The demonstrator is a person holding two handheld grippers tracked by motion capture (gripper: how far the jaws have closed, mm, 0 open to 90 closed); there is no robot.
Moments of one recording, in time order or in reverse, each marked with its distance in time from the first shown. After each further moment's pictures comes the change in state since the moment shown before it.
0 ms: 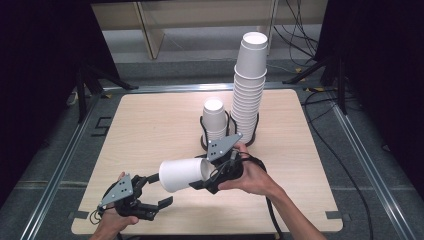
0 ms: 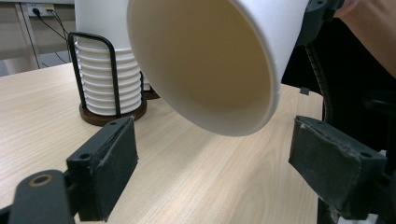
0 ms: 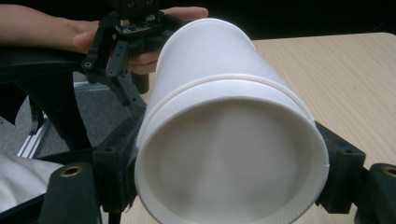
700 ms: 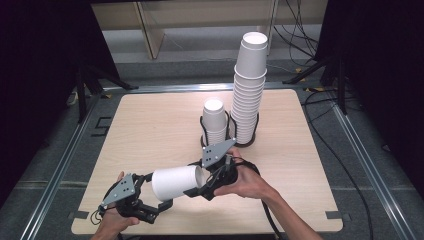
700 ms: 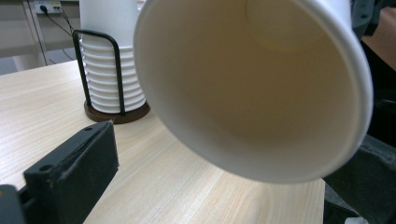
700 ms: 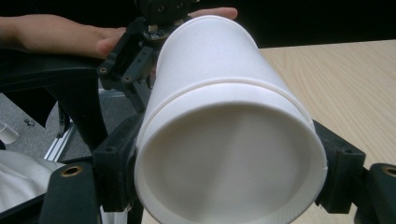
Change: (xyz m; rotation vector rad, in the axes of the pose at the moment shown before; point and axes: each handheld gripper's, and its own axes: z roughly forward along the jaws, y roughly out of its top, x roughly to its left) left arm -0.003 0.002 0.002 0.018 0.023 0.012; right arm 0.006 -0.004 0.017 -0.033 0.101 -0.005
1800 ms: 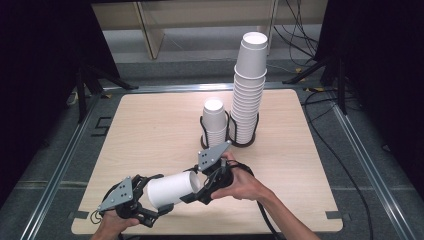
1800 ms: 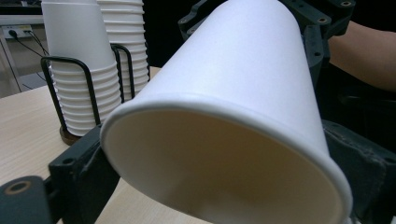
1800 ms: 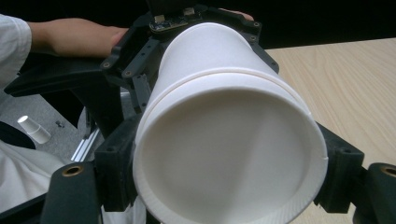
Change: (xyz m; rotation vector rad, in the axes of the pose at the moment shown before) left arm -0.005 0.005 -0.005 -0.022 -0.093 0.067; right arm -0.003 -0.008 0.016 -0.022 0.101 0.021
